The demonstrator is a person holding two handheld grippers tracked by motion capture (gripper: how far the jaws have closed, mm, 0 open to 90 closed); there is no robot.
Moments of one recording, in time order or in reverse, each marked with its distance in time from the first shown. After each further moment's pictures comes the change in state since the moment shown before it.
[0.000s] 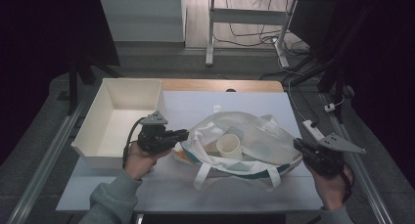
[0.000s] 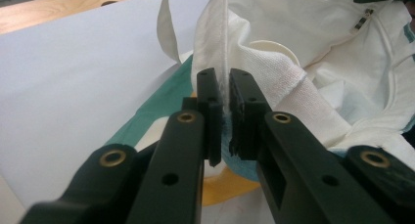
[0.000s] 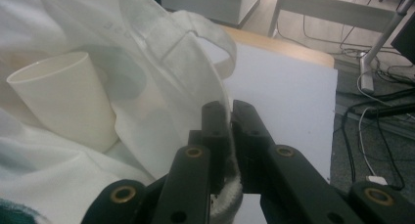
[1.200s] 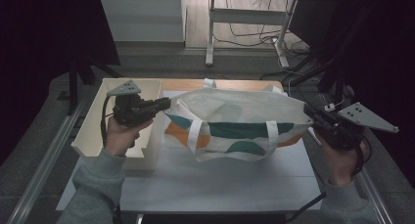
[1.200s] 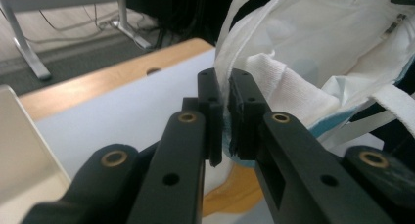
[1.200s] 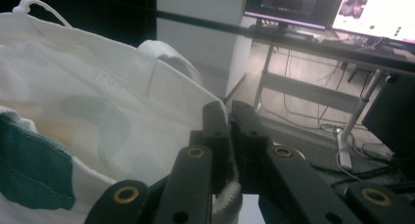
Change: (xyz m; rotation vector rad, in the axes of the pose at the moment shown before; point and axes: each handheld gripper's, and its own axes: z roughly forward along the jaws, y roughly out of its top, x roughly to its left) left arm 0.030 0.054 -0.062 -0.187 0.066 0.018; right arm -0.003 0.091 -0.028 -0.276 -0.033 -0.055
